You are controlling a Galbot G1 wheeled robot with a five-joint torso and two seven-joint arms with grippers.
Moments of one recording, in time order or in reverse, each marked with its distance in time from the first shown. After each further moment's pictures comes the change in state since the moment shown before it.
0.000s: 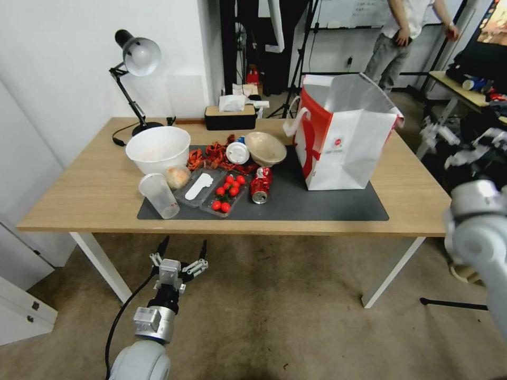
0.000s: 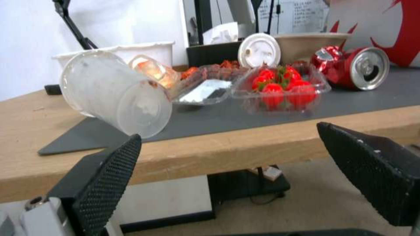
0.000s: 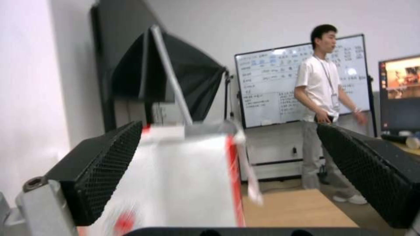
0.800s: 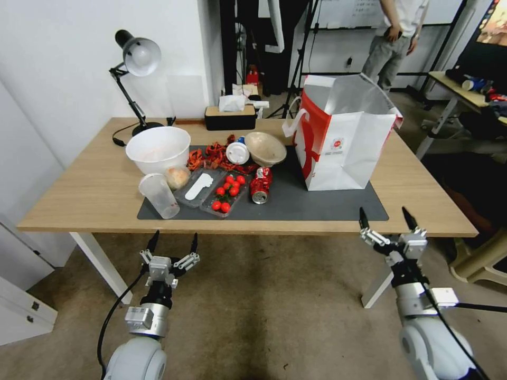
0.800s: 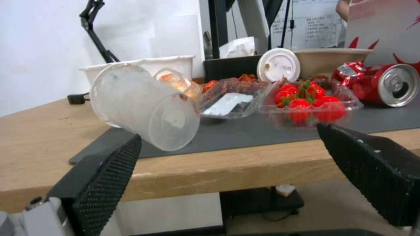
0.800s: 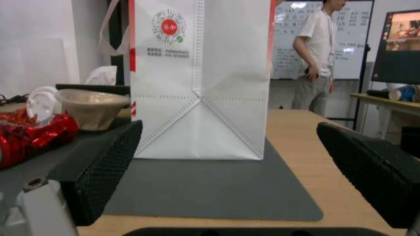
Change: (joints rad) left arm -0.016 -0.007 -0.027 0.034 -0.013 -0.070 -0.010; right arm -0.239 0.445 -0.028 -0.114 -0.521 0.156 -0.203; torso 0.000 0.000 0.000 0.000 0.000
